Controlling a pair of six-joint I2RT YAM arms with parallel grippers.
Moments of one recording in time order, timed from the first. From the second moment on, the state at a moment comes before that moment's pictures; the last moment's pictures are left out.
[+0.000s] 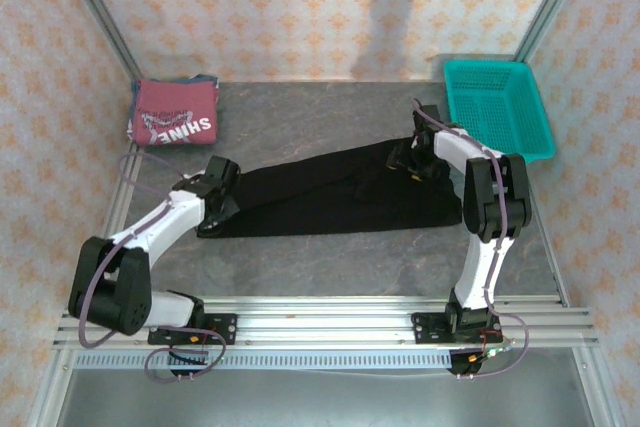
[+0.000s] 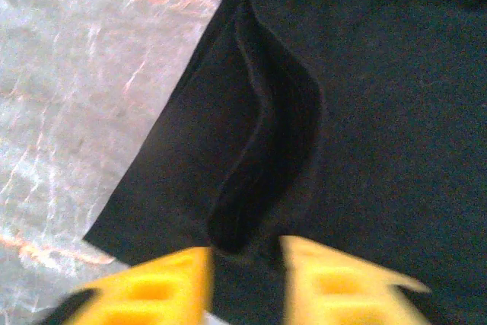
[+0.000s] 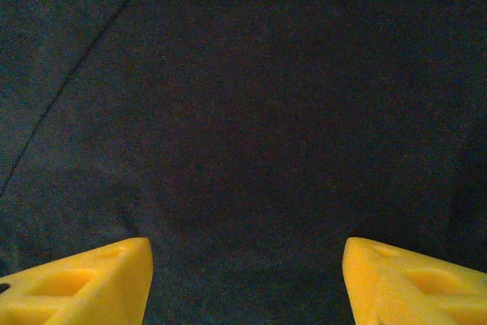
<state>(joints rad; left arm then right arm) -0.21 1.33 0.77 -0.71 -0.30 -0.87 0.12 1.96 1.36 -0.66 -0.18 0.50</state>
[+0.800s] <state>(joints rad) -0.08 1.61 1.03 -0.70 -0.31 -0.83 0.11 1.89 1.31 -0.69 -0.18 0.48</state>
